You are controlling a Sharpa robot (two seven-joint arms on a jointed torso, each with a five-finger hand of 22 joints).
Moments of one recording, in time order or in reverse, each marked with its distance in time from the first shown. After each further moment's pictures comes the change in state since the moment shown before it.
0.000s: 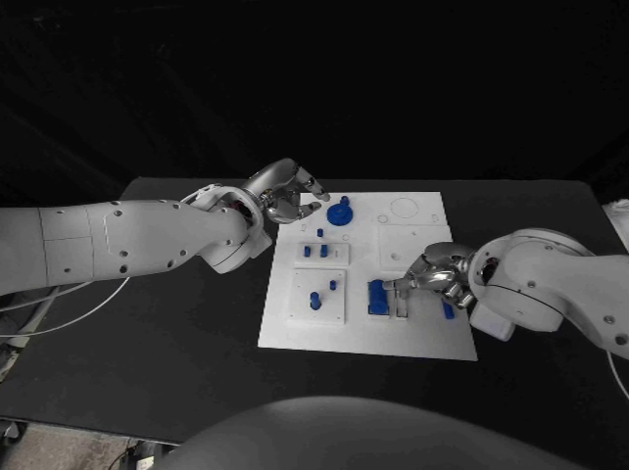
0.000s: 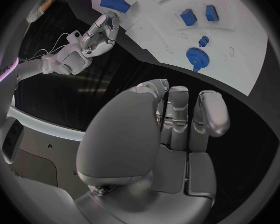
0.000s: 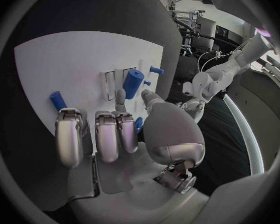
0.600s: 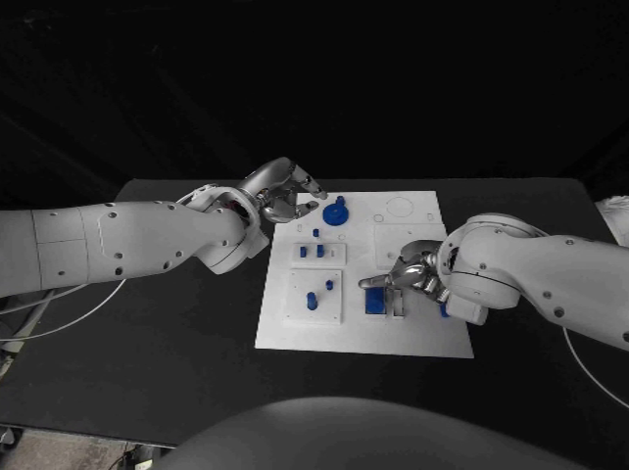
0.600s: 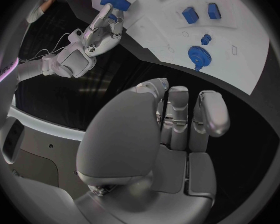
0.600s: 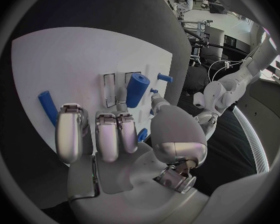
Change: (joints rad) left arm 0.004 0.004 0.000 0.001 0.000 -0.006 0.003; left_hand 0.000 0.000 -0.025 0.000 0.000 -0.005 -0.005 0.000 -0.002 0.000 0.000 -0.004 0.000 0.000 0.000 0.000 0.000 0.000 0.000 0.000 0.000 0.000; right arm -0.001 0.150 -0.001 -0.135 -0.013 0.120 -0.112; right_hand -0.171 -0.032 -0.019 0.062 -0.370 0.062 0.007 -0.062 -0.078 0.000 0.000 0.000 0.000 -0.004 -0.004 0.000 -0.001 0.016 -0.008 0.000 -0.075 0.000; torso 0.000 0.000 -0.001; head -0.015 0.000
